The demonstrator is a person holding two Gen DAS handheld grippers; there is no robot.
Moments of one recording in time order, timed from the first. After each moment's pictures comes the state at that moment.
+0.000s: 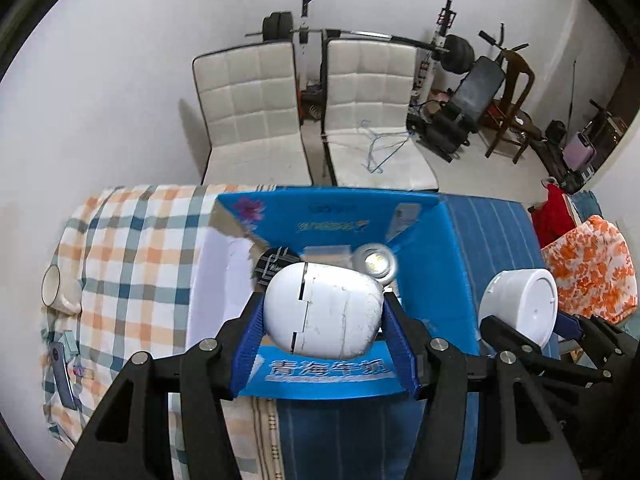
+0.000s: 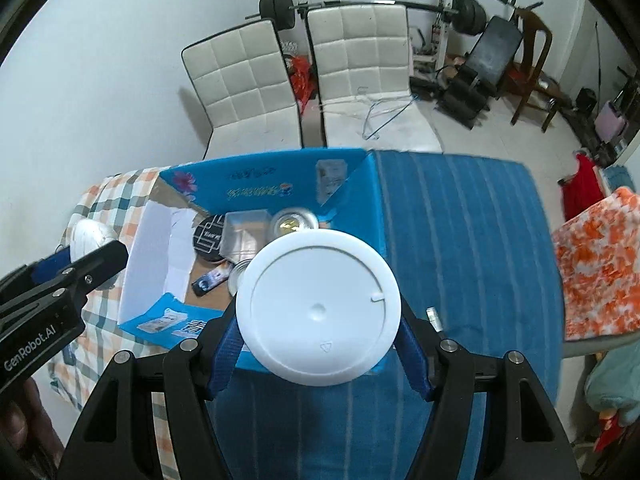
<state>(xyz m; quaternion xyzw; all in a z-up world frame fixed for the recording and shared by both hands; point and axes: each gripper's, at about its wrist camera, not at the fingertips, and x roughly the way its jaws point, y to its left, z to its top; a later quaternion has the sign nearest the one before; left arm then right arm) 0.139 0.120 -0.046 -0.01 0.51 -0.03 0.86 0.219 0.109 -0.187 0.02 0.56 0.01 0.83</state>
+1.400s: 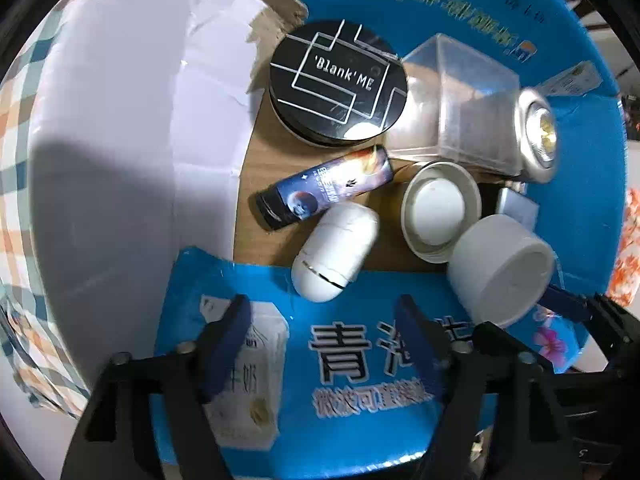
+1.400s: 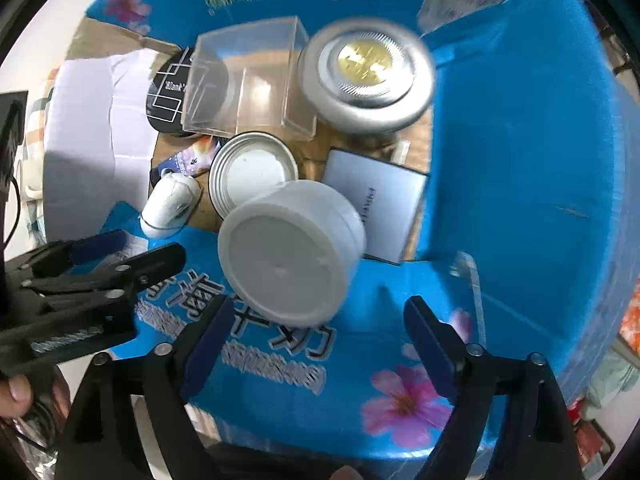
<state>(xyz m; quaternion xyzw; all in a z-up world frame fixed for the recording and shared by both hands) 0.187 0.178 -0.252 -0.09 0.77 -0.04 0.63 0.287 0.150 -0.393 -0.02 0.78 0.06 0.63</state>
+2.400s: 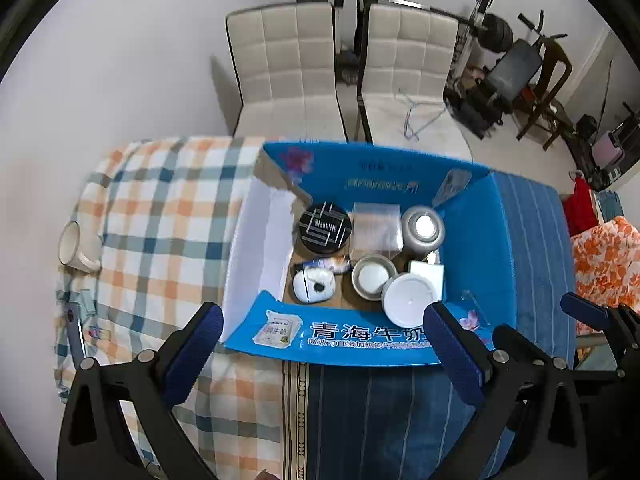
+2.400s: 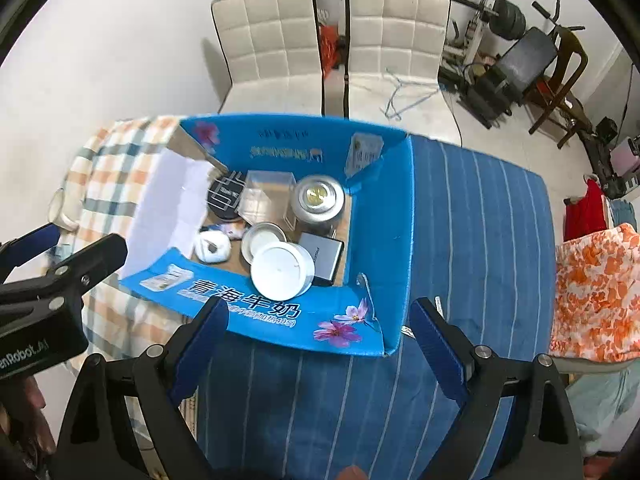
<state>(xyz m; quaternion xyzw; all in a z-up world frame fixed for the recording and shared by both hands) 0.127 0.150 -0.049 -0.02 0.56 0.02 0.83 0.214 0.131 -0.195 -0.05 0.60 0.04 0.80</state>
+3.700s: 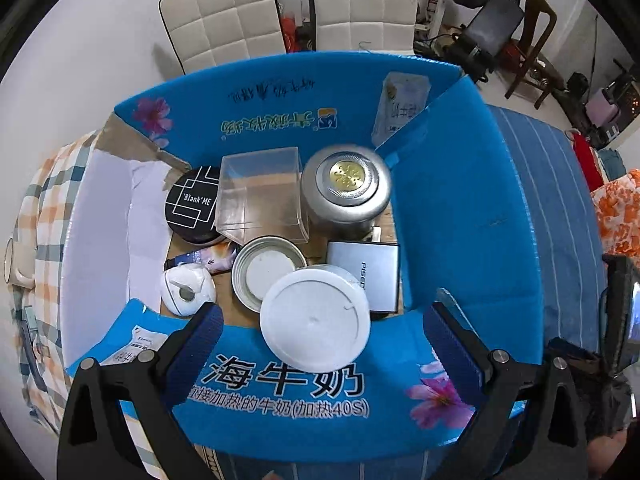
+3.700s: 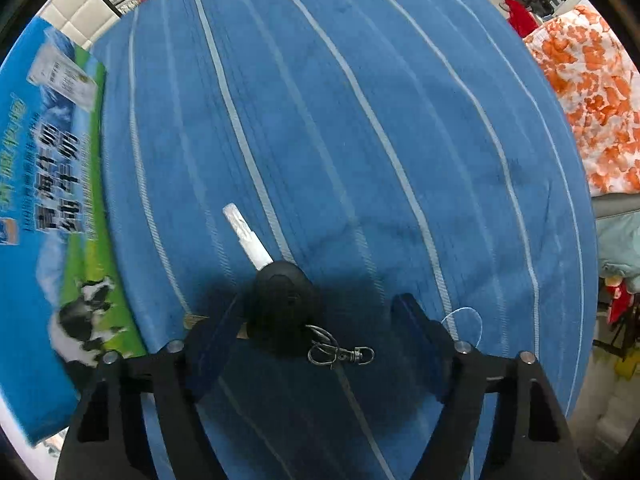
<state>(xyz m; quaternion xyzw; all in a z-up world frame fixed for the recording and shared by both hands) 0.164 0.036 -0.186 0.02 0.60 -0.01 0.80 0.207 -0.082 -0.414 0.10 0.68 -0.17 0.71</state>
